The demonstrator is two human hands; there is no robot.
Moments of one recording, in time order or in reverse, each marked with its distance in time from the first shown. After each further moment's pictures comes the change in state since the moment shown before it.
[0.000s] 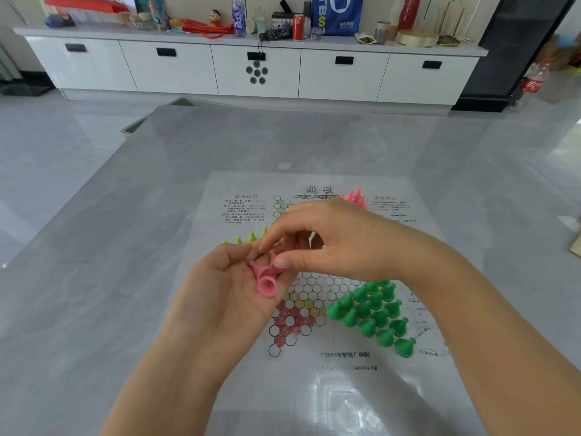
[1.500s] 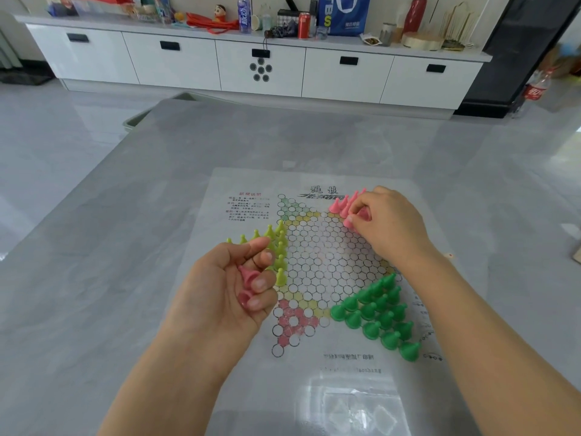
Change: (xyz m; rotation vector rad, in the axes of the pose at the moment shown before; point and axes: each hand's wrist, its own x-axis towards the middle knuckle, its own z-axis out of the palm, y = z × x) left_hand -0.001 0.003 -0.001 0.293 0.204 0.064; right_hand 0.004 0.100 0.009 -0.426 0.623 0.472
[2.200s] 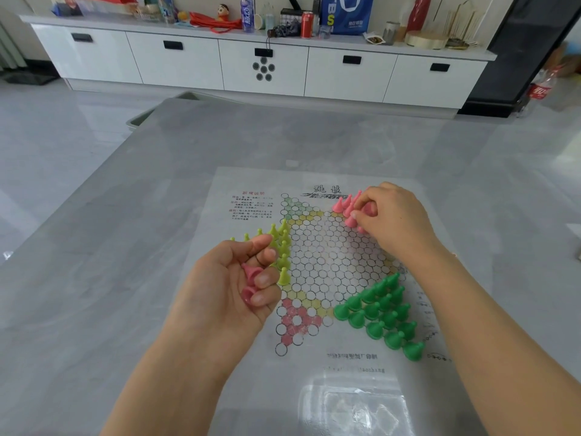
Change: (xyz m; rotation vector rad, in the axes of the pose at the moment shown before) left_hand 0.002 0.002 -0.002 -0.035 -0.010 0.000; right_hand 0.004 0.002 -0.003 0.086 -0.011 0.018
